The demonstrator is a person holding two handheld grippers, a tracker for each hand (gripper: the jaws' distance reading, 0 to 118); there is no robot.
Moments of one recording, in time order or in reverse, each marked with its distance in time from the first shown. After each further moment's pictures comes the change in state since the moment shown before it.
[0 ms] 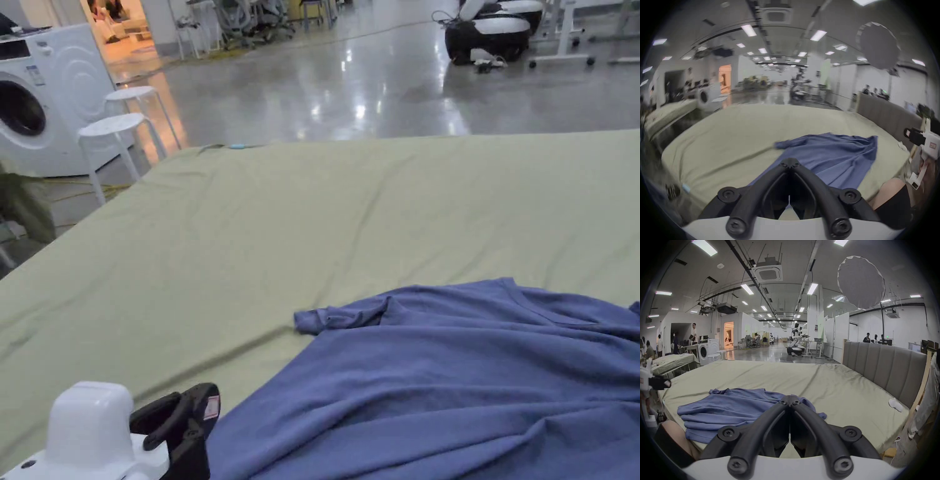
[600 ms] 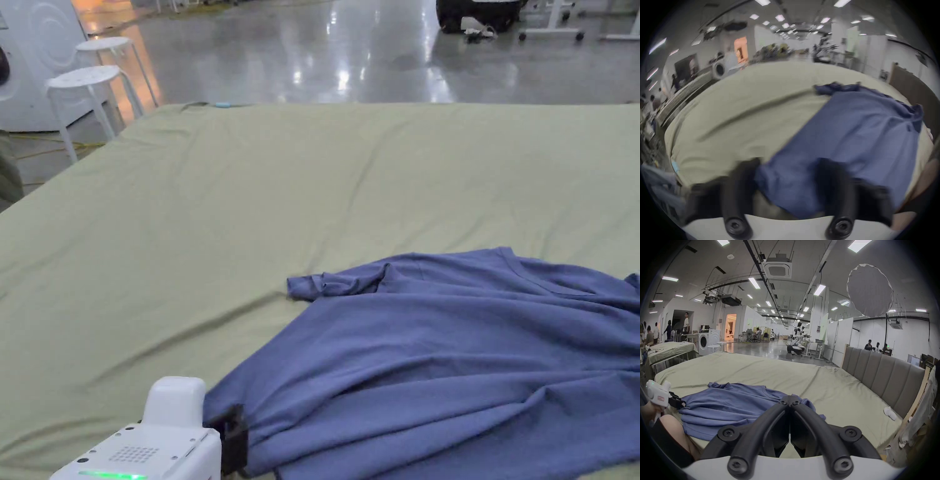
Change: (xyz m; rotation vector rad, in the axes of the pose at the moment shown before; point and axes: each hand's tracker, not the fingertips) left arm -0.004 -0.066 -0.116 -0.281 0.103 -0.113; right arm -0.021 0.009 0.003 -0.026 -0.024 0.093
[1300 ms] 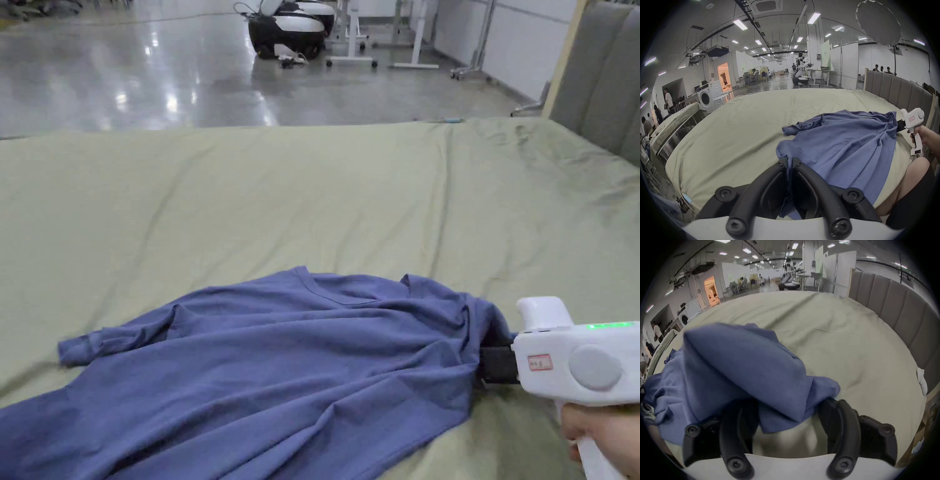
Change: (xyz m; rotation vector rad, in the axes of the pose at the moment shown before) left arm 0.033 0.050 0.051 0.168 -0.058 -0.119; right arm 0.109 -0.108 -0.249 -0.641 0.026 -0.153
